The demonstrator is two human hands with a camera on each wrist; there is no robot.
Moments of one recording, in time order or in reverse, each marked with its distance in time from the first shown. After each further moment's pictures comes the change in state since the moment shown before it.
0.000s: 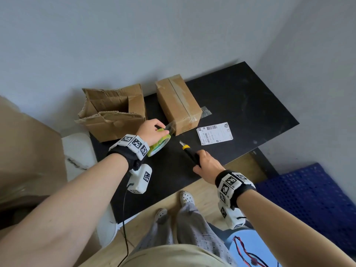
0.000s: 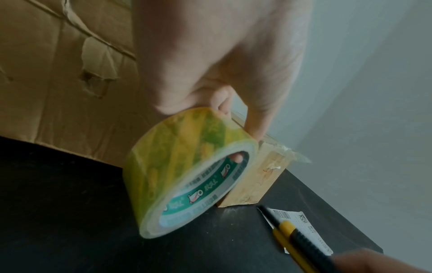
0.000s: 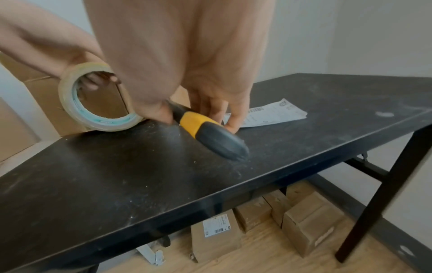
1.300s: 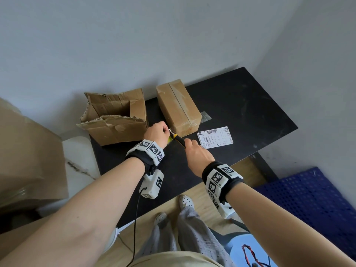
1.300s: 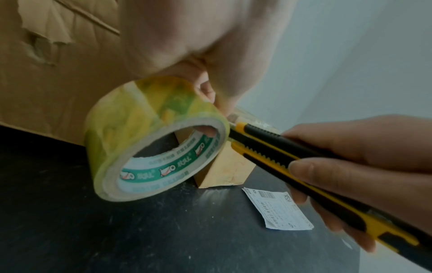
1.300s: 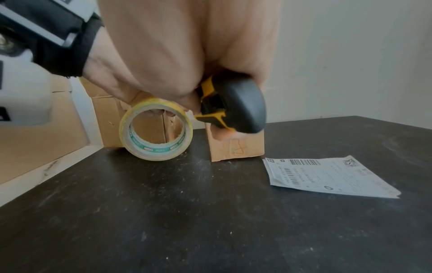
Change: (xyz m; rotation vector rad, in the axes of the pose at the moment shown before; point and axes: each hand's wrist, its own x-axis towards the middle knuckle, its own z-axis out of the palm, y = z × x) left_hand 0.003 0.013 0.021 0.219 0.226 0.066; right_hand 0.011 -0.049 -0.013 -0.338 0.222 -0.168
